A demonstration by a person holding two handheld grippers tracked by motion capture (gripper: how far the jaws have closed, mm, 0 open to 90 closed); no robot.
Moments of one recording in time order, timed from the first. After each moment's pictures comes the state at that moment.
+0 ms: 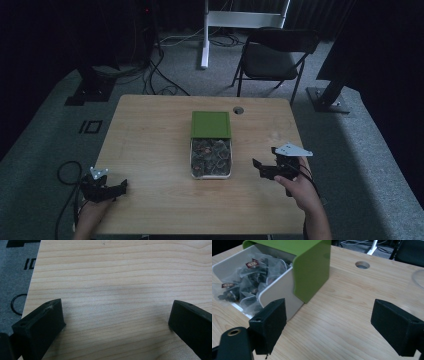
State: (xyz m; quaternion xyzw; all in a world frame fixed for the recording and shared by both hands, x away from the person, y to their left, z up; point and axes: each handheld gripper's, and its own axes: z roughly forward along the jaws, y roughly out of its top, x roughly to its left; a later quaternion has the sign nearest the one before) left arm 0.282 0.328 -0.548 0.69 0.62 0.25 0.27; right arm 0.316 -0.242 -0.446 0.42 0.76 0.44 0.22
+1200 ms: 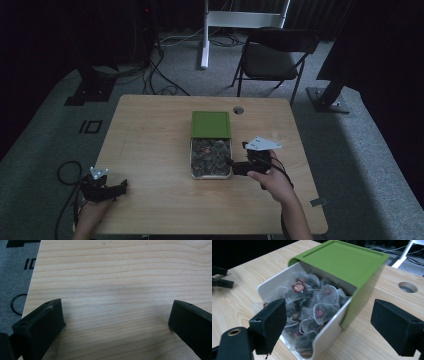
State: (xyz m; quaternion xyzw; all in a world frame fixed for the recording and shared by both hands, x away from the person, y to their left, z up) left arm 0.282 0.328 -0.548 0.69 0.62 0.25 0.27; right arm 0.330 -0.164 -0.435 0.36 0.79 0.47 0.19
